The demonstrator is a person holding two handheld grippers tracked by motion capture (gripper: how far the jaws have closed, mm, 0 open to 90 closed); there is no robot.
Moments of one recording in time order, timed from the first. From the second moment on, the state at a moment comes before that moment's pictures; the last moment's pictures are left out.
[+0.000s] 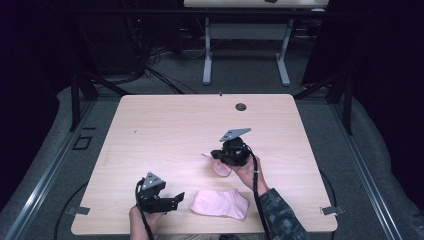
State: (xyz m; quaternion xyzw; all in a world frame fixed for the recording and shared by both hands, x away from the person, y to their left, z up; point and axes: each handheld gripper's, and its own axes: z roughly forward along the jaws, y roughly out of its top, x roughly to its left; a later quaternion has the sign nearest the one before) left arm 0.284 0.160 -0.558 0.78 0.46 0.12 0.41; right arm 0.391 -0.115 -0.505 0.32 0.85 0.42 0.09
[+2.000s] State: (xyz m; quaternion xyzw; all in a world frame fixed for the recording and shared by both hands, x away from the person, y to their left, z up) left arm 0.341 0.058 -0.542 0.90 0.27 0.14 0.31; right arm 0.401 -0.204 -0.533 0.35 0.86 0.38 0.00
